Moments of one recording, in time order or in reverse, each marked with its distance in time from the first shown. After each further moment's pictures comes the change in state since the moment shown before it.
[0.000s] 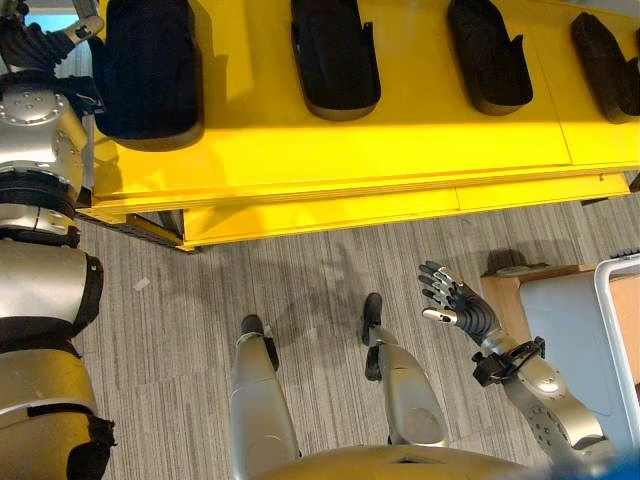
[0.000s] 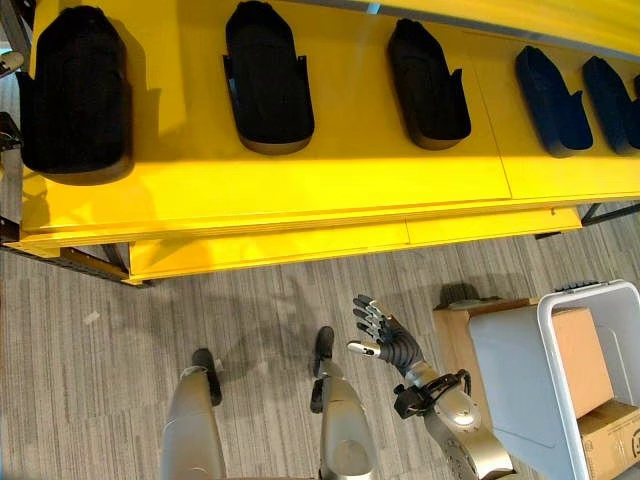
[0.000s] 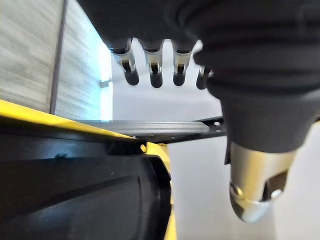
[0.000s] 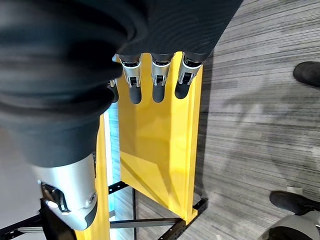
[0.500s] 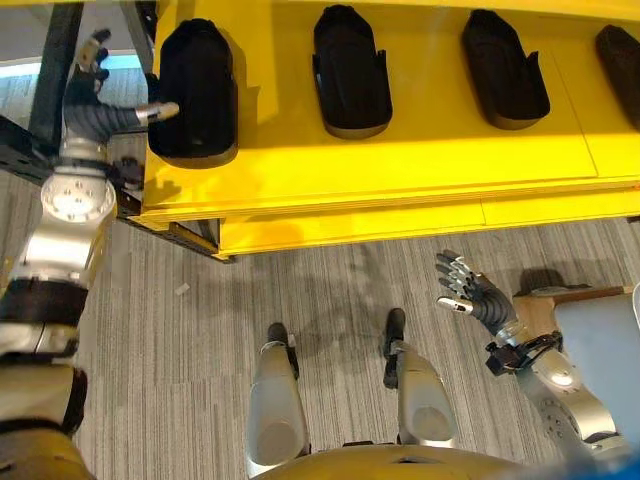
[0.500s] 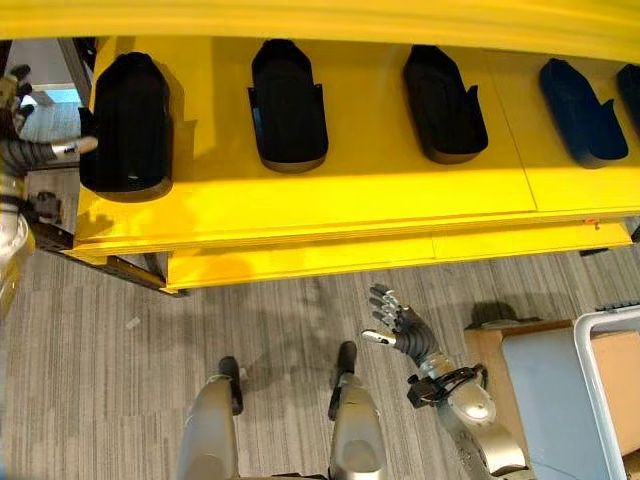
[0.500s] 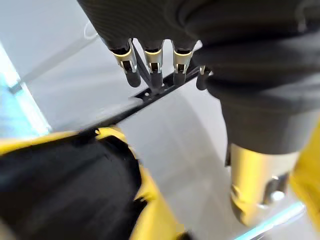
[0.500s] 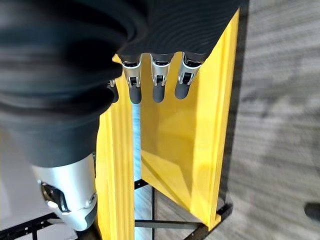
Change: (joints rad) left arm 0.803 0.029 0.378 -0.830 0.479 -0.076 0.012; right arm -0.008 0.001 -0.113 0.007 -0.037 -0.005 0.001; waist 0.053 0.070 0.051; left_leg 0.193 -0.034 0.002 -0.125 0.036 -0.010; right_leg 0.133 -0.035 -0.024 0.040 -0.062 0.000
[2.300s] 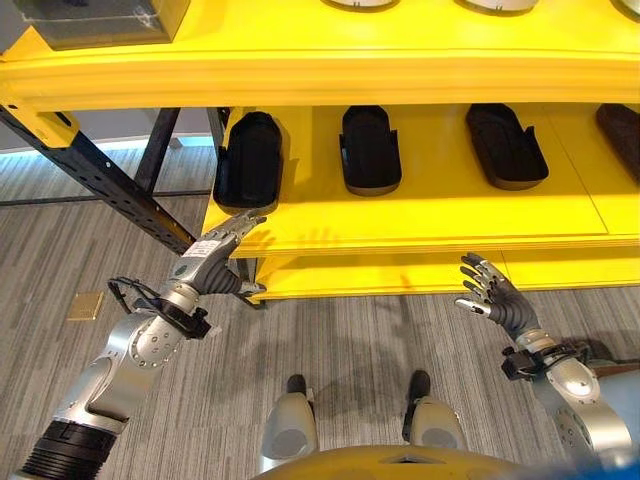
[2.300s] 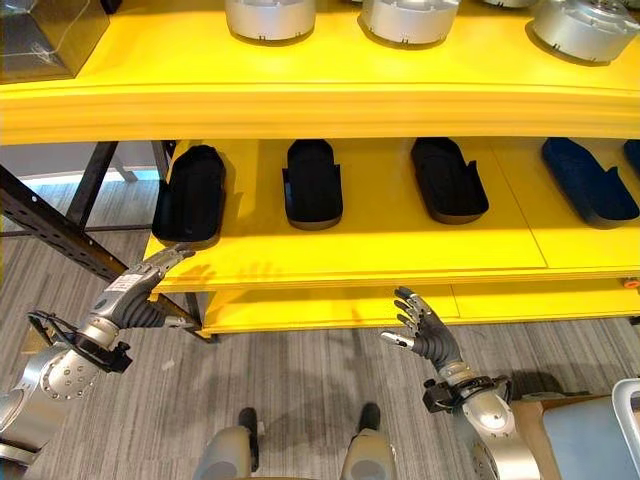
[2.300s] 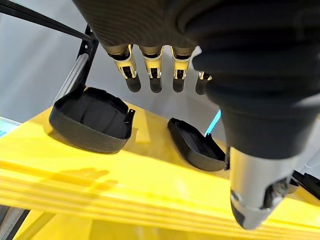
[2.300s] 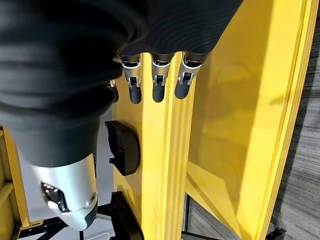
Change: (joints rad) left arm 0.545 -0.197 -0.032 -0.397 0.607 -0.056 -0.245; right arm 0.057 0.019 -0.080 -0.008 -0.053 0.011 -0.031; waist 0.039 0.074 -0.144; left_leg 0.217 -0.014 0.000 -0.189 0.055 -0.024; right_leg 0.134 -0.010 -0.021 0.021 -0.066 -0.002
